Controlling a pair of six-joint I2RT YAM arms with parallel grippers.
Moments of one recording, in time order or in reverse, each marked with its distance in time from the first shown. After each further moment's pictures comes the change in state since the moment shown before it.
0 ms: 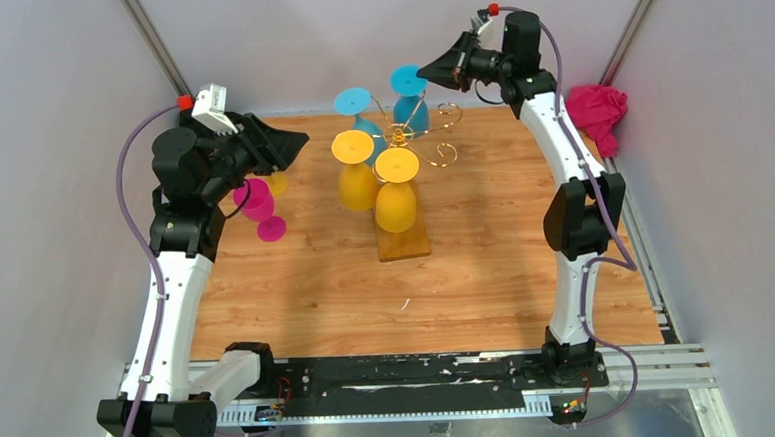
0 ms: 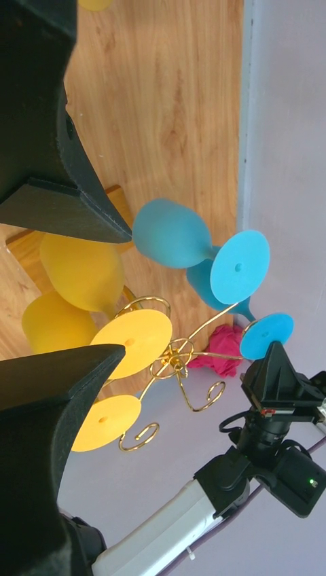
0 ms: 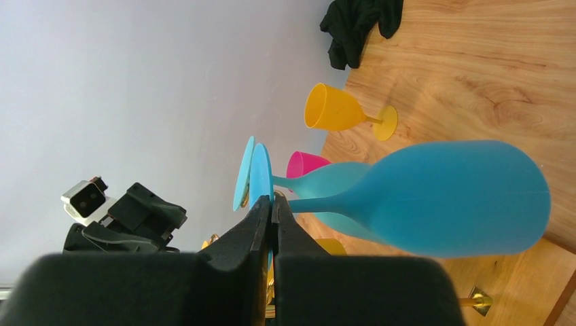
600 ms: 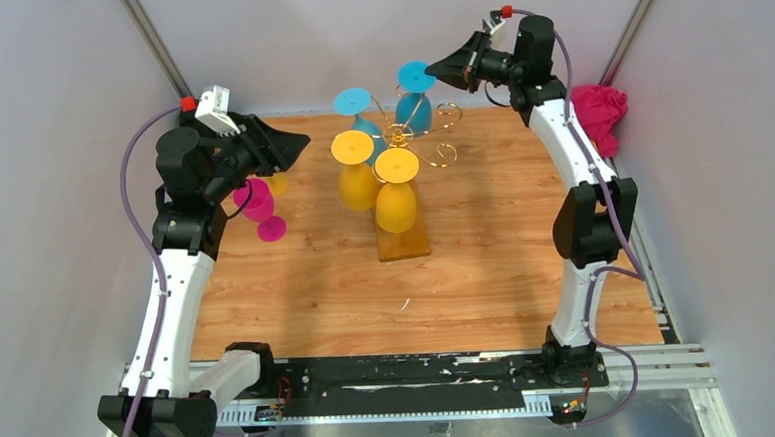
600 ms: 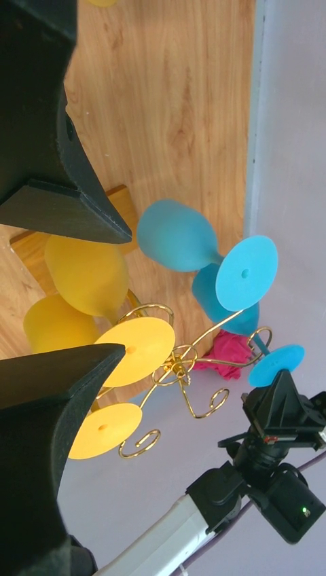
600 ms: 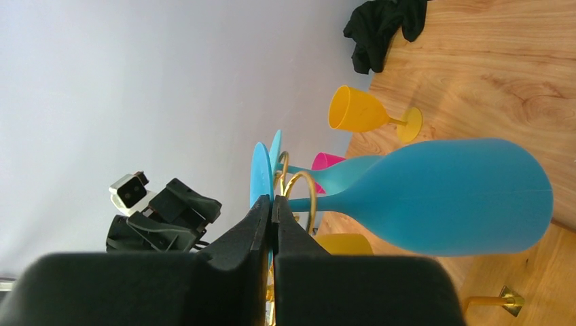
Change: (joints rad) left arm 0.000 0.010 -0.014 0.002 0.001 -0.005; right arm -0.034 -0.076 -0.148 0.159 -0.031 0.135
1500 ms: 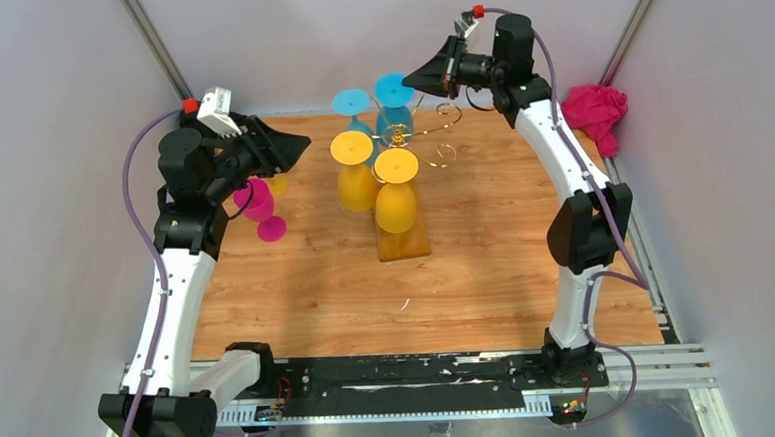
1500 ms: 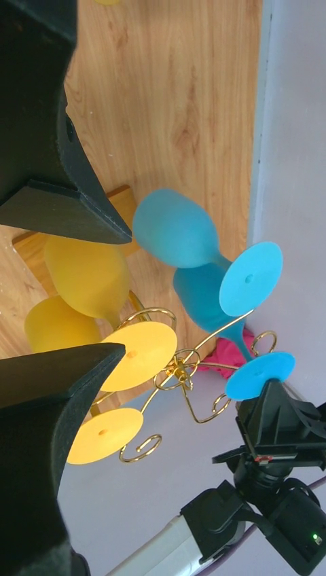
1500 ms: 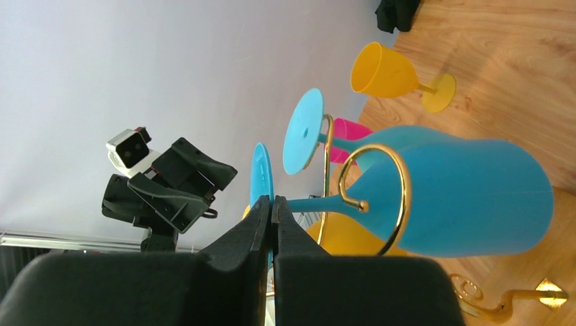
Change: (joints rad) left arm 0.000 0.002 -0.015 0.005 0.000 -0.005; right arm 0.100 -0.061 -0.005 -0.093 -0.025 -0.079
